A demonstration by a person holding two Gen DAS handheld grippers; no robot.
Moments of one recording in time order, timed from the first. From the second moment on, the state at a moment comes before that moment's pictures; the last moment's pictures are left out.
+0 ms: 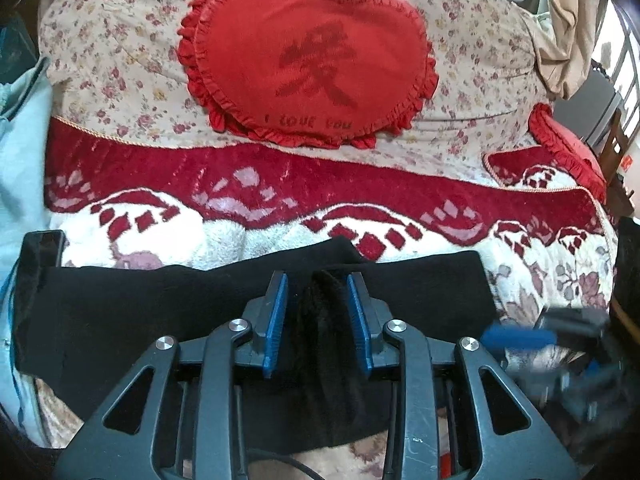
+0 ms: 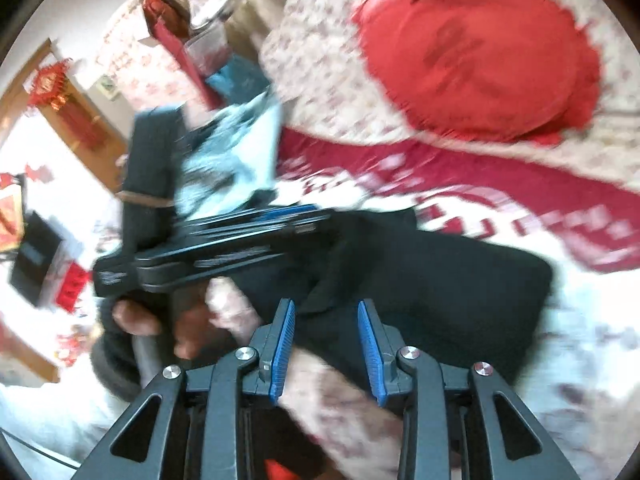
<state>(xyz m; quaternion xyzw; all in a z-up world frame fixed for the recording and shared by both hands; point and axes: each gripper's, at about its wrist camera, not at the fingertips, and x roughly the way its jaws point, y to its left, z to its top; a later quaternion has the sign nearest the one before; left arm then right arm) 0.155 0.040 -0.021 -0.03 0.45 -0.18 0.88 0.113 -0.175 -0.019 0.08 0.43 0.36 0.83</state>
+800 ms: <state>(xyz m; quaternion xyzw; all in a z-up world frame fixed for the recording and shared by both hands) 0.141 -0.014 -0.064 -0.01 0.46 -0.16 0.87 0.152 -0.222 -0.064 0.05 0.44 0.26 0.86</state>
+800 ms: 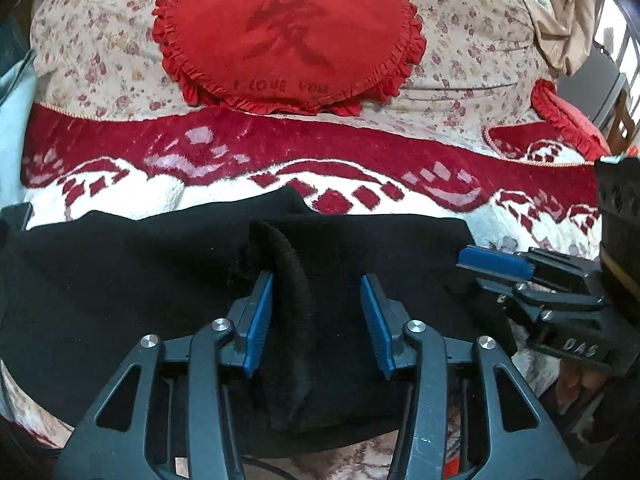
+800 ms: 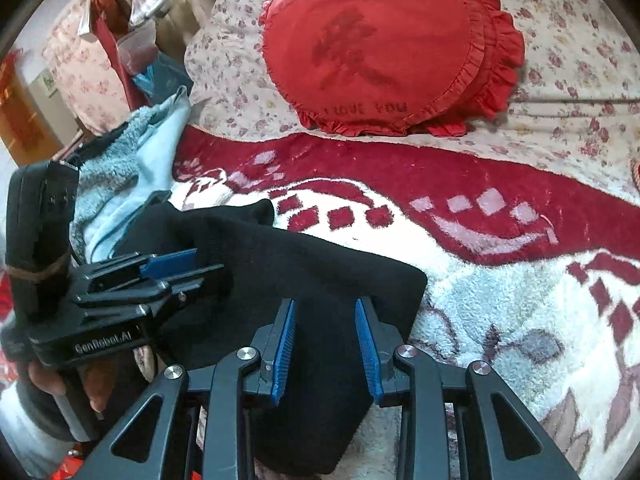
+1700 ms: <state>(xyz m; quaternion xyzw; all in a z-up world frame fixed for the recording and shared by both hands) 0.102 -0.010 -0.063 -0.02 0.46 -0.14 0.88 0.095 -0.248 -0.064 0.08 0.45 0.25 0.85</state>
